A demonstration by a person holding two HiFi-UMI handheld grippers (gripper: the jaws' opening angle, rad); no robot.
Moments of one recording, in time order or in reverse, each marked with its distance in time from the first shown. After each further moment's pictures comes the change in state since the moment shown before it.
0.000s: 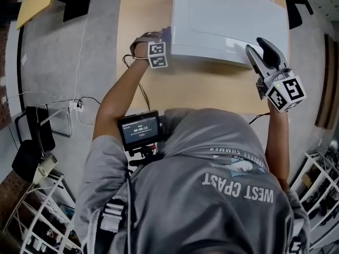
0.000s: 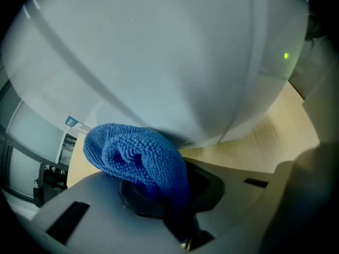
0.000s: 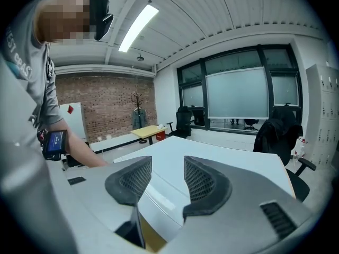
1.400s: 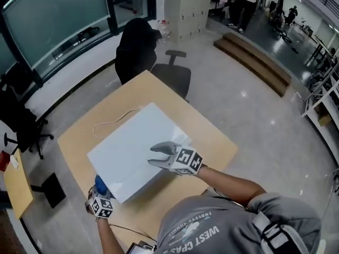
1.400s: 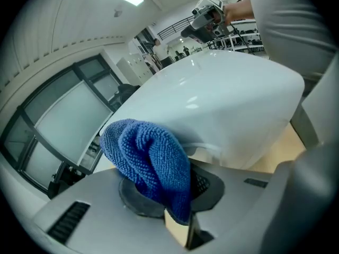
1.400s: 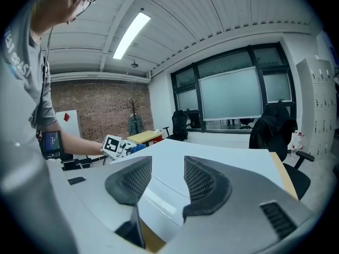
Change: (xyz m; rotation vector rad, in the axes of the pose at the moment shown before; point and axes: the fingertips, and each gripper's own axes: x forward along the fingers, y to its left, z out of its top) left arm -0.160 0.131 0.052 -0.134 -0.199 0.207; right arm -0.018 -0.029 0.019 0.051 -0.054 -0.024
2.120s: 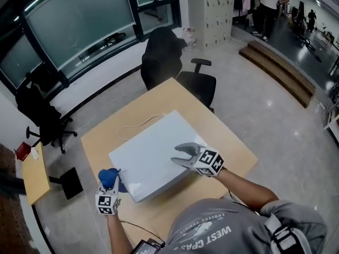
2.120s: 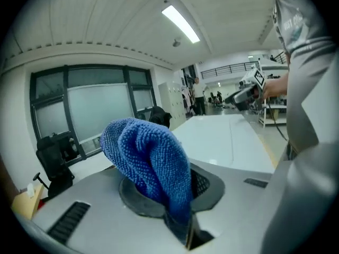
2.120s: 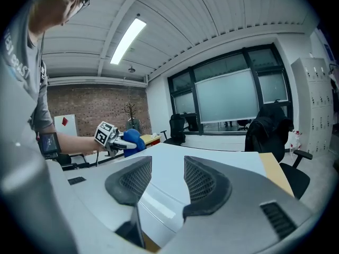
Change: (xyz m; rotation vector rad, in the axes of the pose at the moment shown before) left arm -0.096 0.050 0.101 -0.488 -0.376 0.097; right arm -0.067 -0.018 0.015 0.025 -0.035 -0.016
